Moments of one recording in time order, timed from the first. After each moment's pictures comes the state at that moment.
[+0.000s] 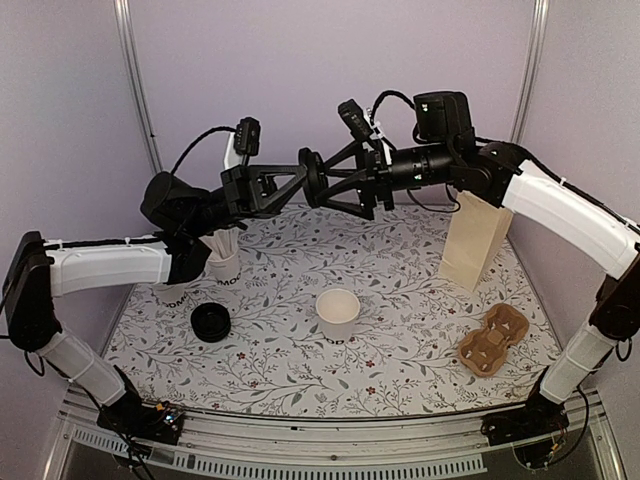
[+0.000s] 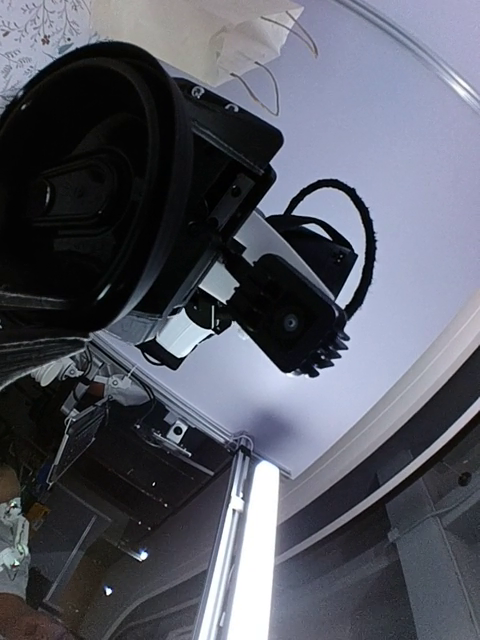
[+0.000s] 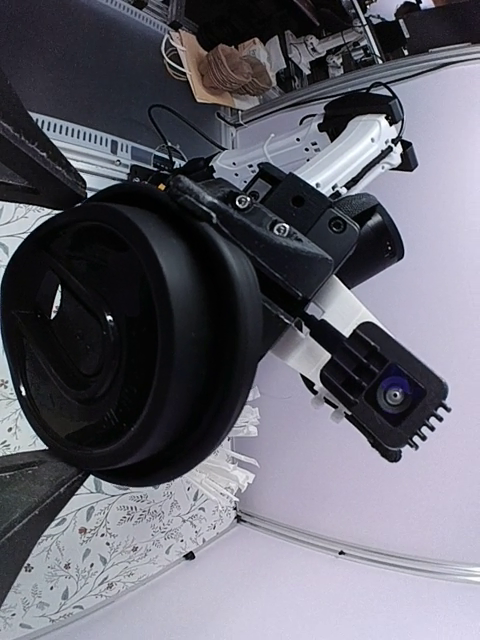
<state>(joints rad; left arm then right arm) -0.72 1.51 0.98 1.19 0.75 -1.21 0.80 1.63 1.71 -0.37 -0.73 -0.20</state>
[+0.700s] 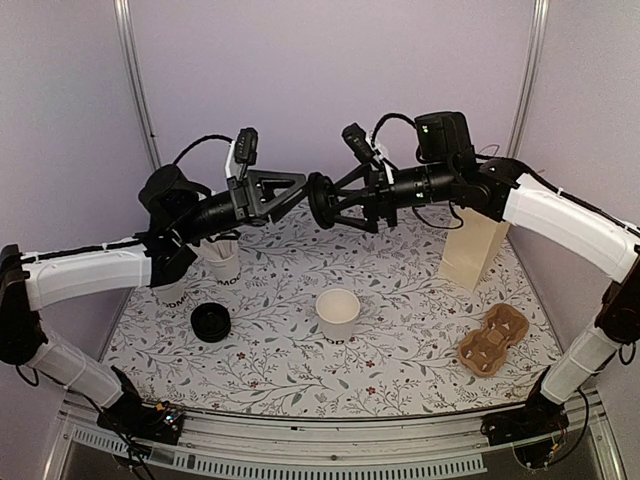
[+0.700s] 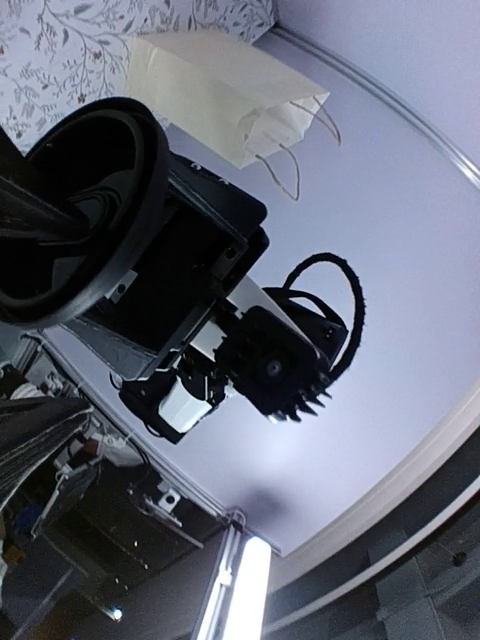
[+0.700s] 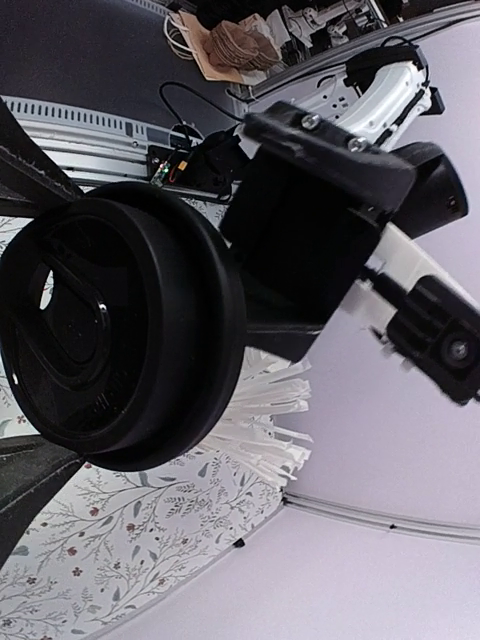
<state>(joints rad) -0.72 1.43 0.95 0.89 0.67 -1.03 0.79 1.61 1.62 -0.34 -0.66 -0.17</state>
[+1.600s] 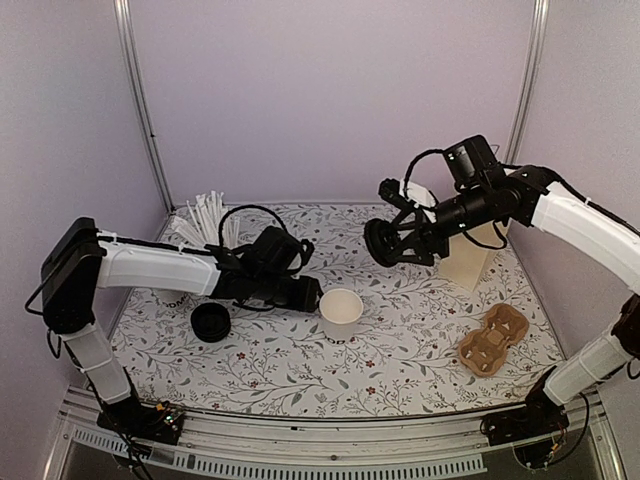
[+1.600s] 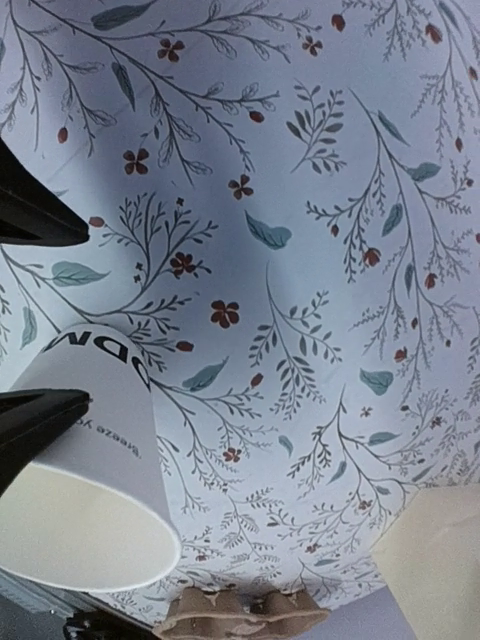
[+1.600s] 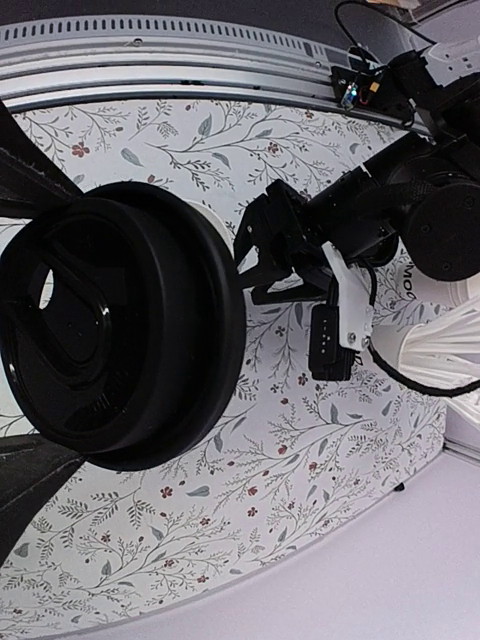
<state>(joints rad) -0.89 1.73 1.06 -0.17 -0.02 -0.57 0.64 1.44 1.42 -0.74 -0.48 -0.58</state>
